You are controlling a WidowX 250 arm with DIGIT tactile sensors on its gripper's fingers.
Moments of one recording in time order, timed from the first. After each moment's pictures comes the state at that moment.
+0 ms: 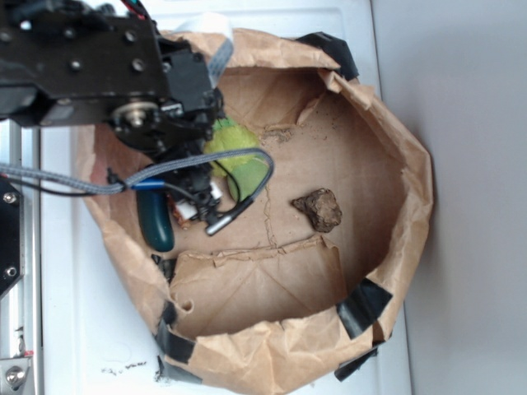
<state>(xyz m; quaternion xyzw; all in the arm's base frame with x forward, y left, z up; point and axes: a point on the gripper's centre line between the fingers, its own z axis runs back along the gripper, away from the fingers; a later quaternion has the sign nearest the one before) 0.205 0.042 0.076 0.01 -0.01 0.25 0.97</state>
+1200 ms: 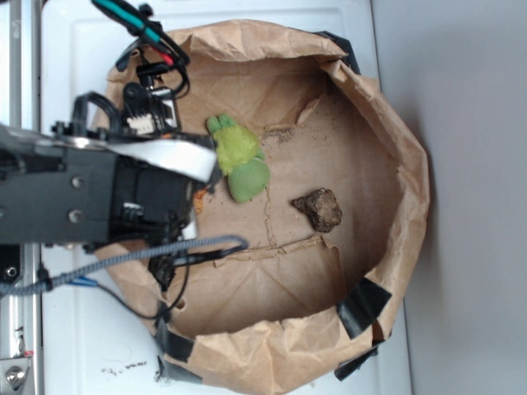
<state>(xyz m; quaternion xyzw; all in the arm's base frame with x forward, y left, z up) 0.210 0.021 0.088 0.11 -0.07 -0.02 0.99</state>
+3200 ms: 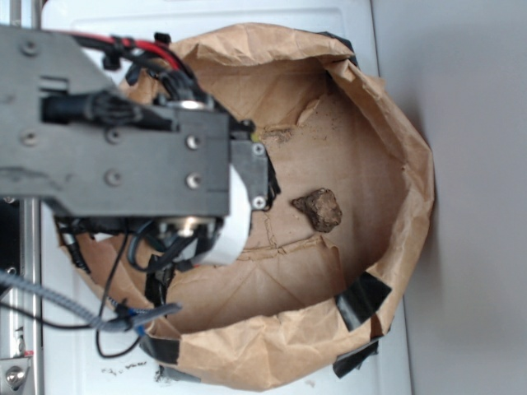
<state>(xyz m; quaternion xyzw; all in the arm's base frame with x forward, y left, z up) 0.211 0.004 0.104 0.00 0.07 -0.62 0.78</state>
